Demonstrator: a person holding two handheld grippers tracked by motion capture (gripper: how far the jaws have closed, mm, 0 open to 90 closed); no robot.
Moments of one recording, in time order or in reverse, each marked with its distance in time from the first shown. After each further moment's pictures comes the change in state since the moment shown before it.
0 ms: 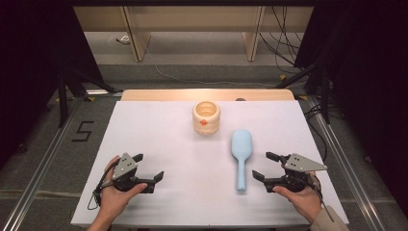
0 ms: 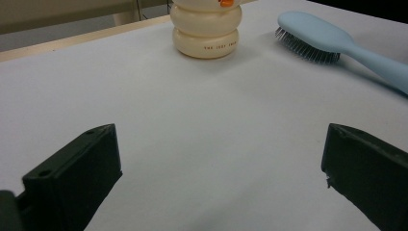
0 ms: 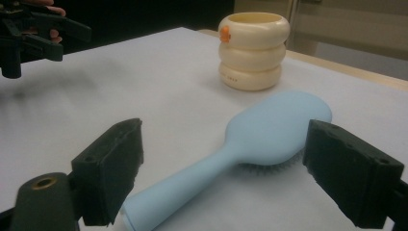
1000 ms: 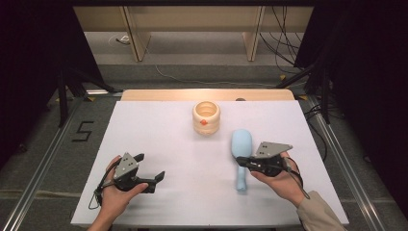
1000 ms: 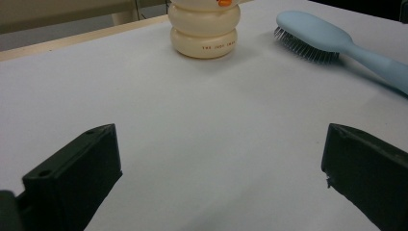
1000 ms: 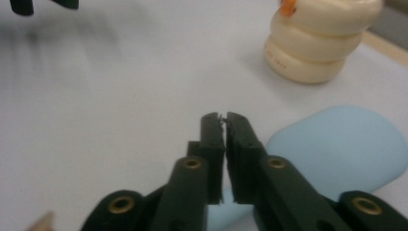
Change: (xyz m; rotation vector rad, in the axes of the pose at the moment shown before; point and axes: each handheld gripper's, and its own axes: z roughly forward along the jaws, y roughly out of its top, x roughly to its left) left arm -0.001 0.000 0.002 0.002 -0.004 0.001; right arm 0.014 0.044 0.057 0.276 0.128 -0.152
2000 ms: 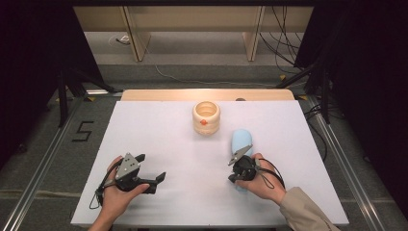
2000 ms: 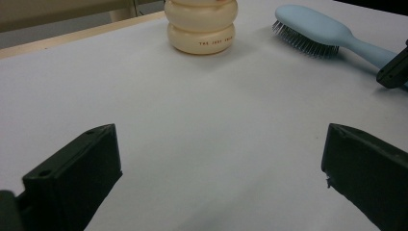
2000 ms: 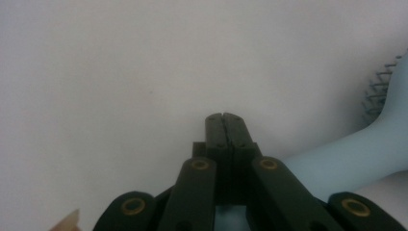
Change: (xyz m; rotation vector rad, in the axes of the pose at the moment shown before) left arm -0.002 -0.001 0.002 0.014 -0.003 0.012; right arm 0.023 0.005 0.054 0.496 0.062 0.066
